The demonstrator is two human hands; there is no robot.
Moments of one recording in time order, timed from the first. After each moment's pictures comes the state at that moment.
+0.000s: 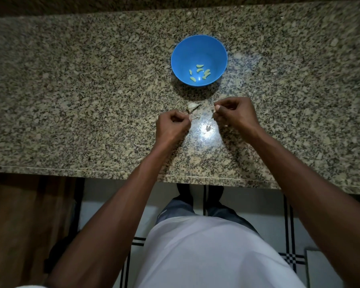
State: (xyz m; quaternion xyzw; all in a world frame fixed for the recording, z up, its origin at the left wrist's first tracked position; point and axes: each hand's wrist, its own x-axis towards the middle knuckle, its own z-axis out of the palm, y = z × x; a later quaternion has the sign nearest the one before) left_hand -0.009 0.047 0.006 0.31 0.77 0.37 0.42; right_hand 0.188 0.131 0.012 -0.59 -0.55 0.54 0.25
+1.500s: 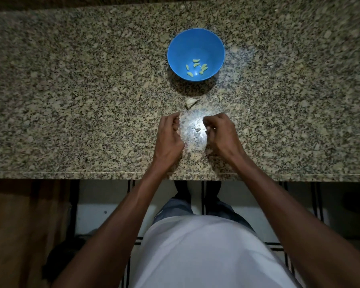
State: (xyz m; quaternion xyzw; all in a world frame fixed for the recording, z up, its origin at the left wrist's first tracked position) left_hand -0.009 0.000 -0.009 0.51 0.74 0.32 0.30; right_hand 0.160 0.053 0.009 -0.56 -0.74 0.35 0.15
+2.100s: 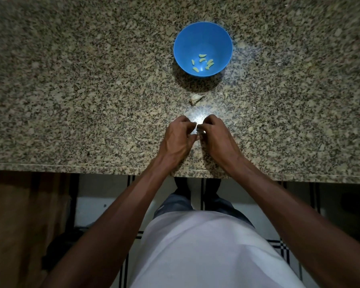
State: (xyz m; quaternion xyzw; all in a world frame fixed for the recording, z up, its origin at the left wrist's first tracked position) left_hand -0.005 0.007 0.002 0.63 0.70 0.21 0.28; right_hand 0.147 0.038 0.004 -0.48 -0.83 0.26 0.07
